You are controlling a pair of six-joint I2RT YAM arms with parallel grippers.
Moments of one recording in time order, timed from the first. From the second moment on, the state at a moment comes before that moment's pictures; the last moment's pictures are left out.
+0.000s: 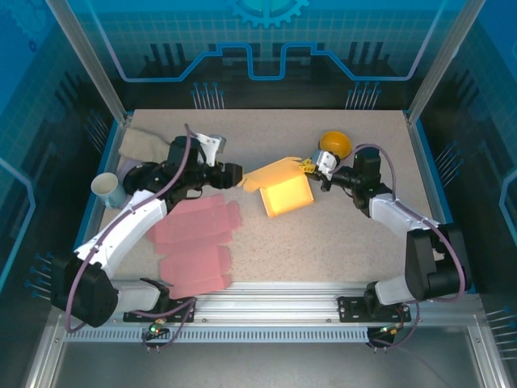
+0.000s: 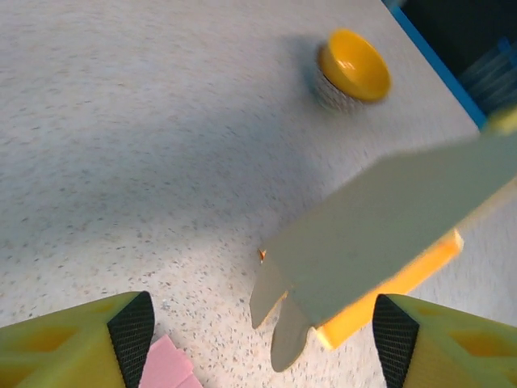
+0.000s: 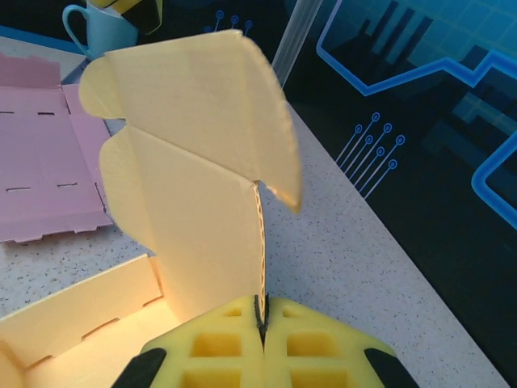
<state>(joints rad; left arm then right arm) -0.34 1.29 1.06 -0.38 0.27 -0.30 0.16 1.43 0.76 0.37 -0.84 -0.64</state>
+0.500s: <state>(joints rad) -0.27 1.53 1.31 -0.61 0.18 -0.89 0.23 1.47 0.71 0.54 -0.82 -0.54</state>
